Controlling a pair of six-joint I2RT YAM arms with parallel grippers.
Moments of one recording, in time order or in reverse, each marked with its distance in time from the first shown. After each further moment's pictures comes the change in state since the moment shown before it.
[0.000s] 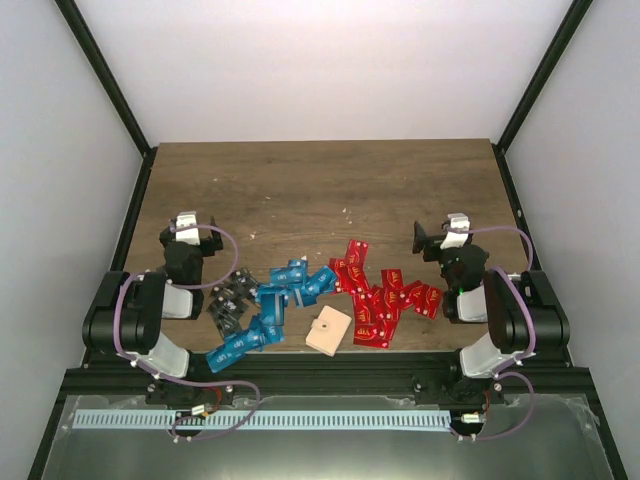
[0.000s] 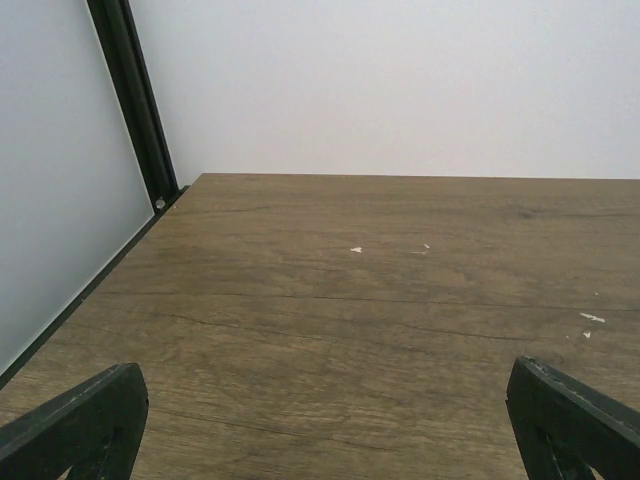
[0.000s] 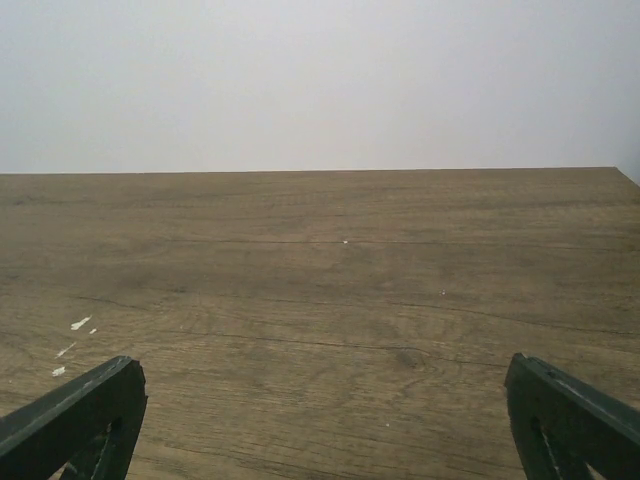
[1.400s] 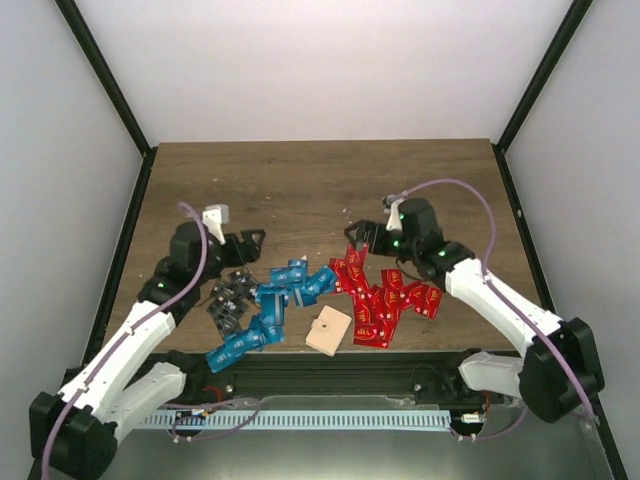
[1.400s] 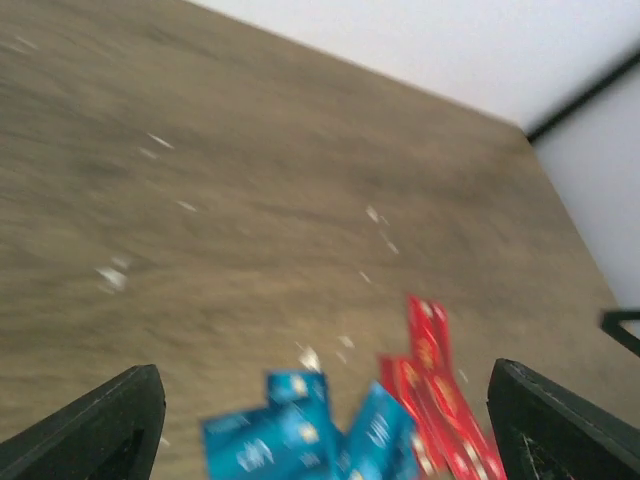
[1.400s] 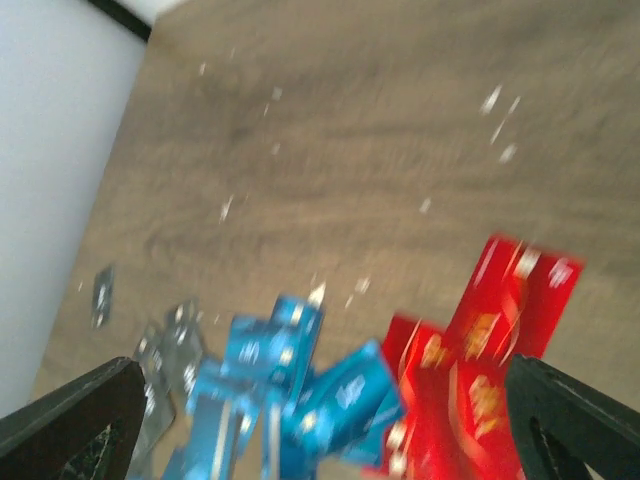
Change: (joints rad) left arm -0.283 -0.671 0.387 -1.383 0.275 -0.507; right arm 0.433 -0.309 0.612 -1.403 -0.121 0.528
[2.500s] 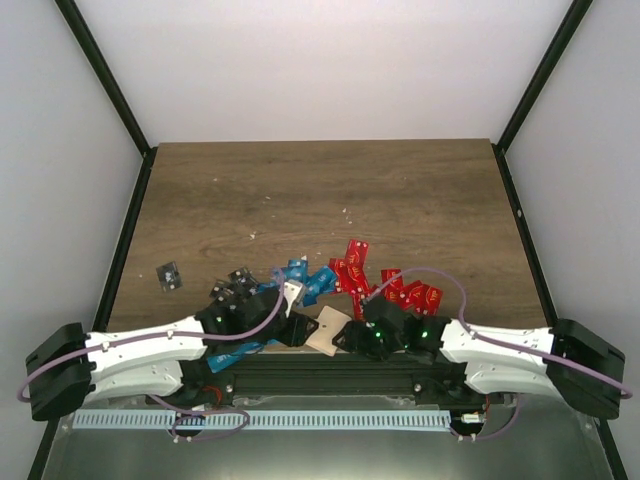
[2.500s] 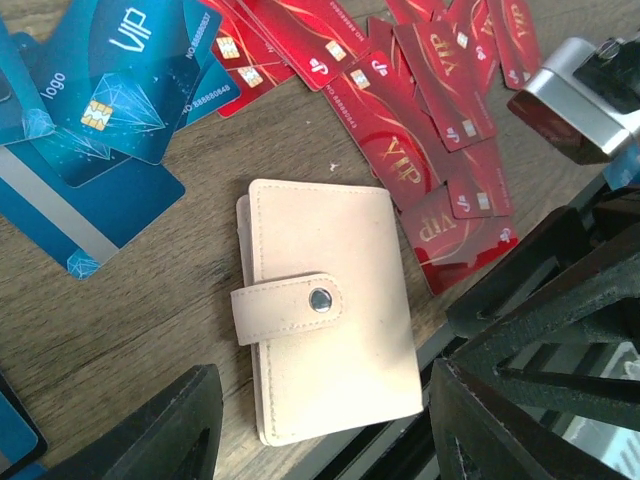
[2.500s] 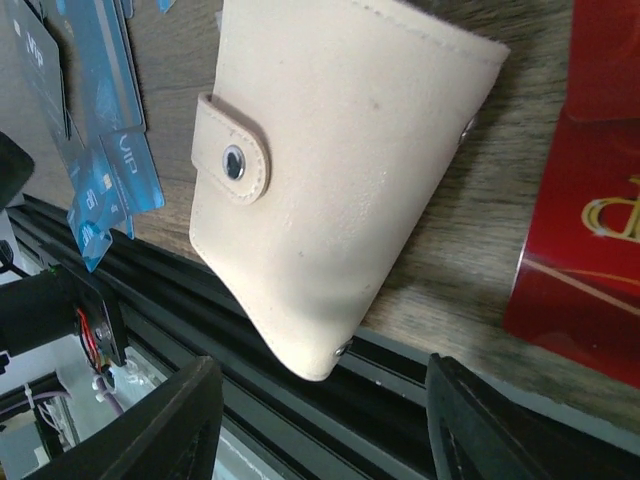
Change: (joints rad) left arm -0.818 0.135 -0.201 0.035 -0.125 -0.177; right arm 0.679 -0.193 -0.509 0.064 0.080 0.685
